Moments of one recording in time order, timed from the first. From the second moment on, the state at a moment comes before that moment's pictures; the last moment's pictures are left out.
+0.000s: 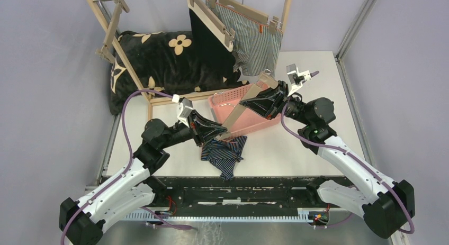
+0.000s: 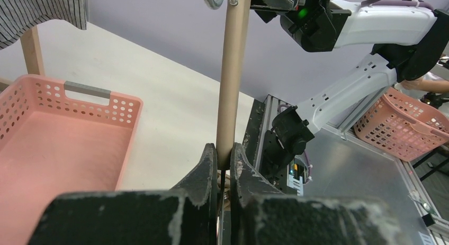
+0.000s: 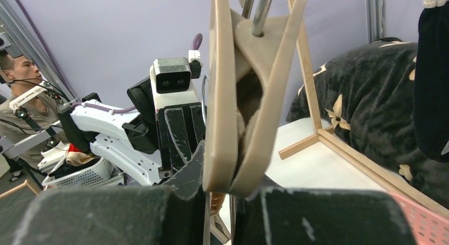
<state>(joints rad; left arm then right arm) -0.65 0.76 0.54 0.43 0.60 -0.46 0.55 1.02 0.79 0.70 -0.68 0.66</state>
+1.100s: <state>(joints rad) -0.65 0.47 0.85 -0.32 -0.15 -0.45 0.63 0.96 0.80 0.23 -0.57 0.30</state>
